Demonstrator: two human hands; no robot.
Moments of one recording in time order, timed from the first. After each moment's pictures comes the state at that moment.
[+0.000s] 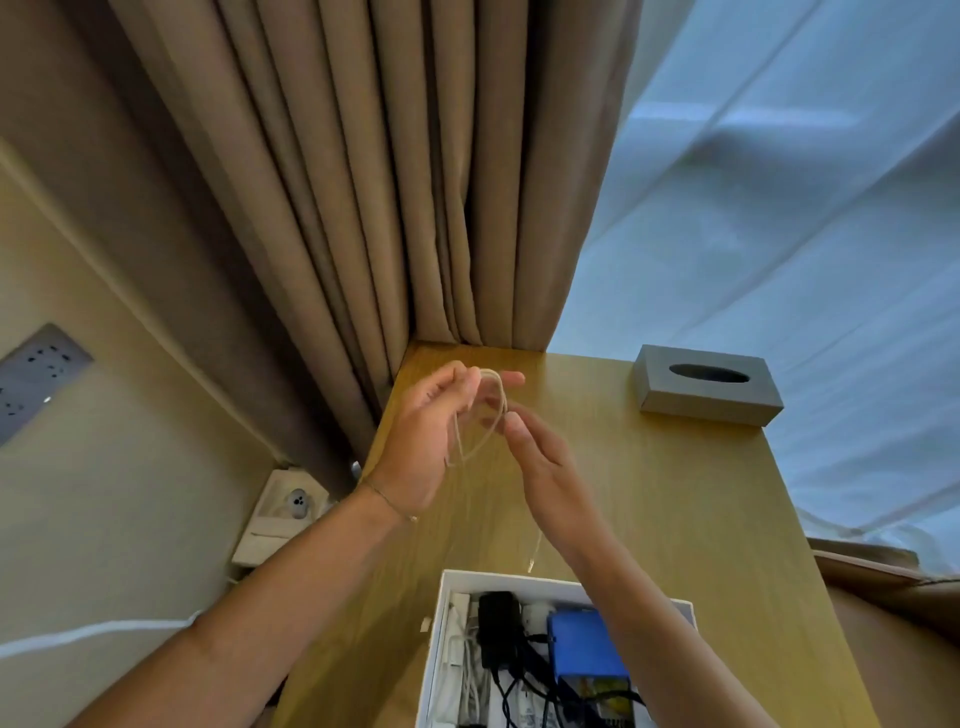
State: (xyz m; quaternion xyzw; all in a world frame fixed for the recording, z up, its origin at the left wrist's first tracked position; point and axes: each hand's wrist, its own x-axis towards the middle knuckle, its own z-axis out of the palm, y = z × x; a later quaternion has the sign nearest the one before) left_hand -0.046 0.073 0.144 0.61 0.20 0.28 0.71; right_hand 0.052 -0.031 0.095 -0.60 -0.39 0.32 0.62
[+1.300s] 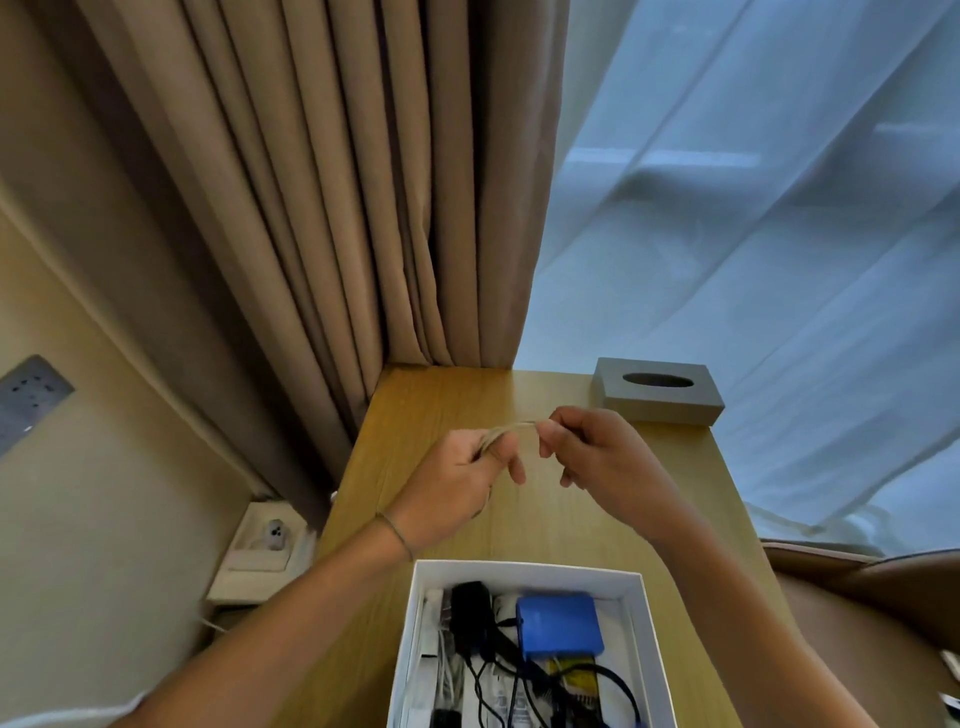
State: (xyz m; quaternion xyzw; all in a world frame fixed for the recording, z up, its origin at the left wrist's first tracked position) left_hand -0.052 0.008 0.137 0.77 0.15 0.17 0.59; right_hand 0.088 -0.126 0.168 -0.72 -0.45 0.24 0.48
